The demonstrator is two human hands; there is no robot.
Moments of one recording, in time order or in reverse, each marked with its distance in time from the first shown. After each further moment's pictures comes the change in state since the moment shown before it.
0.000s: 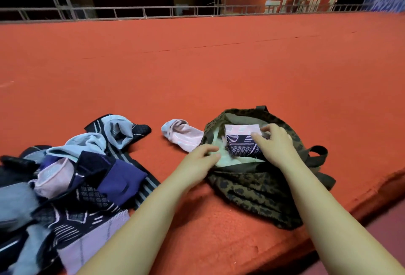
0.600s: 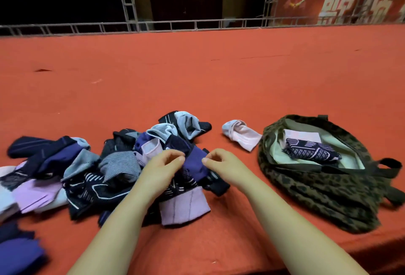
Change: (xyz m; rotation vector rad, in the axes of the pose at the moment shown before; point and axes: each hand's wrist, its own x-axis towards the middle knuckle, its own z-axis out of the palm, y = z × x) left_hand -0.155 -0.053 -0.163 -0.018 0.464 -0.068; right_hand -0.134 -0.171 0.127 0.421 -0.642 -0.294
